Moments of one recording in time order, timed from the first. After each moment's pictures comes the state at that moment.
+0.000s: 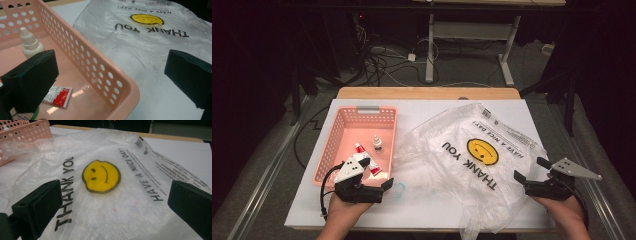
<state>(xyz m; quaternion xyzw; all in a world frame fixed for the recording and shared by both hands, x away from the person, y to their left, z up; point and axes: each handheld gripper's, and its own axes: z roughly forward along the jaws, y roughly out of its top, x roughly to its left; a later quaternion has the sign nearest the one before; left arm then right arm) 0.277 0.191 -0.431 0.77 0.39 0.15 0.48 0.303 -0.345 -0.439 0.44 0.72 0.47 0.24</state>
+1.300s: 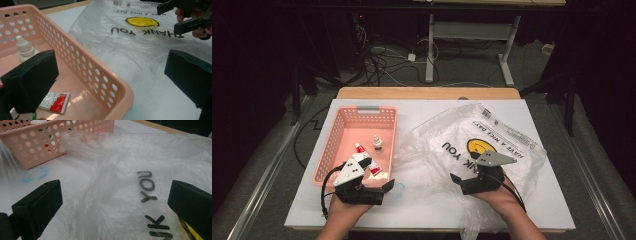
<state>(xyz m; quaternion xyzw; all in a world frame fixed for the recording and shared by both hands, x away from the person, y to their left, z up) 0.274 0.188 -0.429 0.77 0.36 0.16 0.49 0.331 -0.189 -0.446 0.31 0.81 0.46 0.18</state>
